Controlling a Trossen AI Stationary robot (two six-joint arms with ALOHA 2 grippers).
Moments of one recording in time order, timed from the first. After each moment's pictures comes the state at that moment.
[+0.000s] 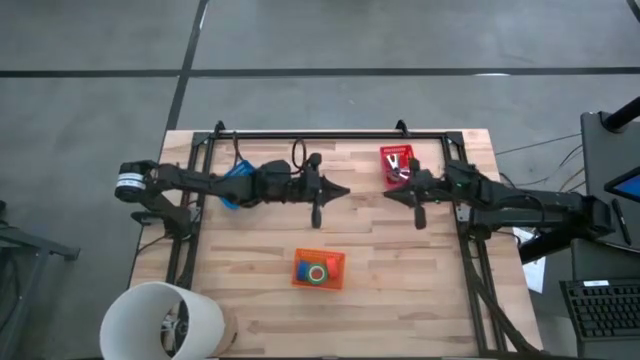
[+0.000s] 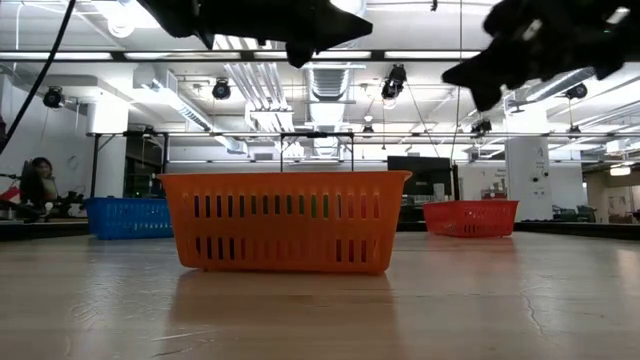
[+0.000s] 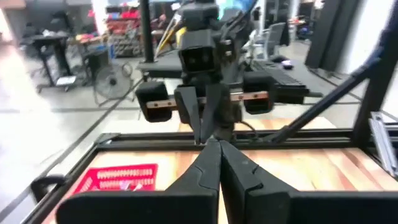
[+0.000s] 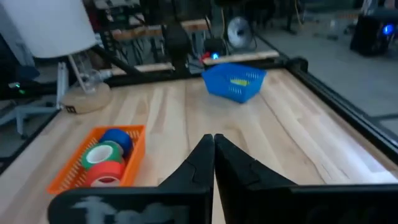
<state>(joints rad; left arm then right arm) 0.08 1.52 1.00 0.52 0.04 0.05 -0.29 0.74 0.38 0.15 -0.27 0.08</state>
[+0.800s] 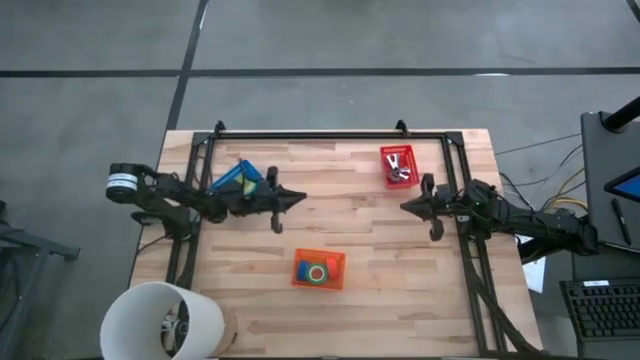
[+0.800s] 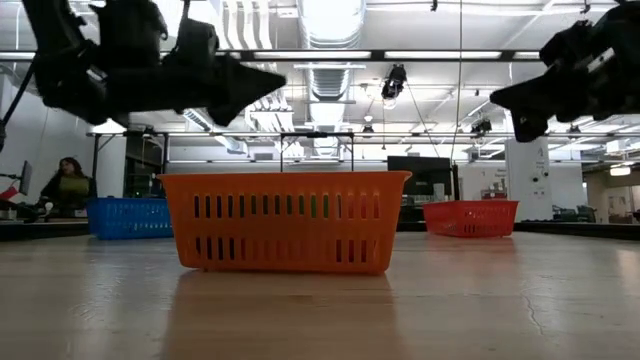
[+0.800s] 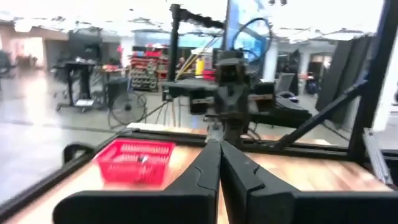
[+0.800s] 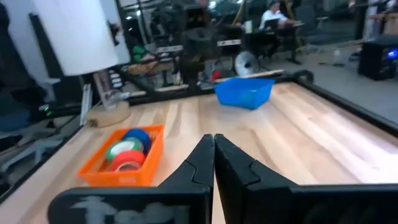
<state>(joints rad) 0.12 1.45 0.34 1.31 0.01 -0.06 -0.29 0.19 0.02 0.17 -0.29 0.18</state>
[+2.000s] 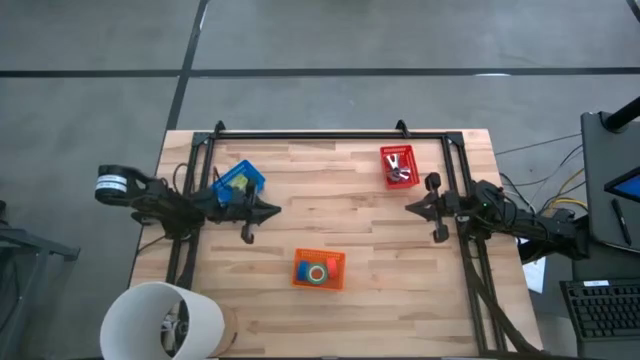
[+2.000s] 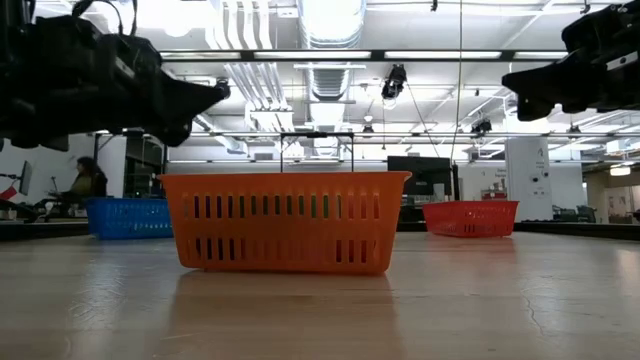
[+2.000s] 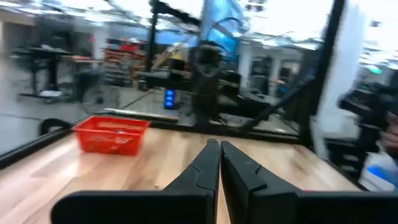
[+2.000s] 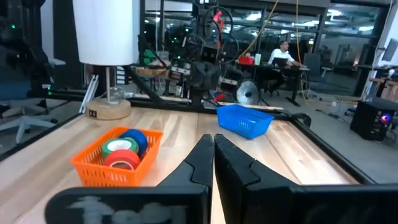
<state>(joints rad) 0.12 1.38 0.02 1.56 0.10 -0.15 -0.29 0.05 0.01 0.10 -0.35 -0.04</state>
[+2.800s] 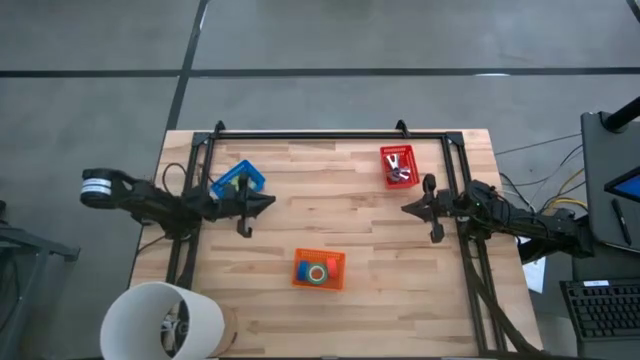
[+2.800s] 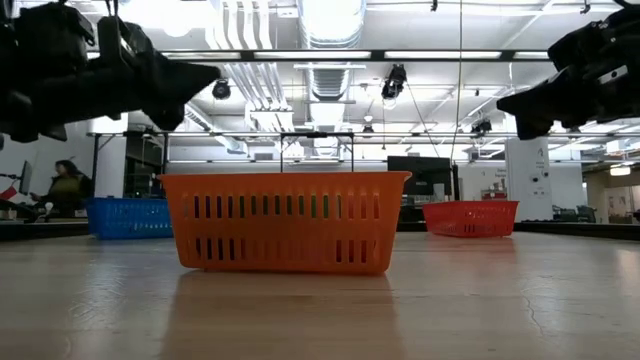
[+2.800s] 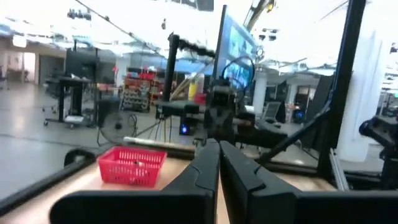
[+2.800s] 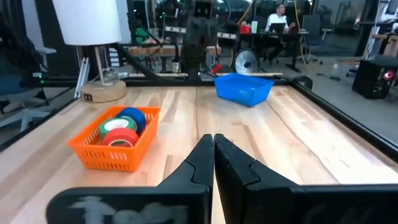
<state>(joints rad) 0.12 1.24 0.01 1.54 0.02 -0.13 -0.29 0.12 0.01 0.05 -0.31 0.02</state>
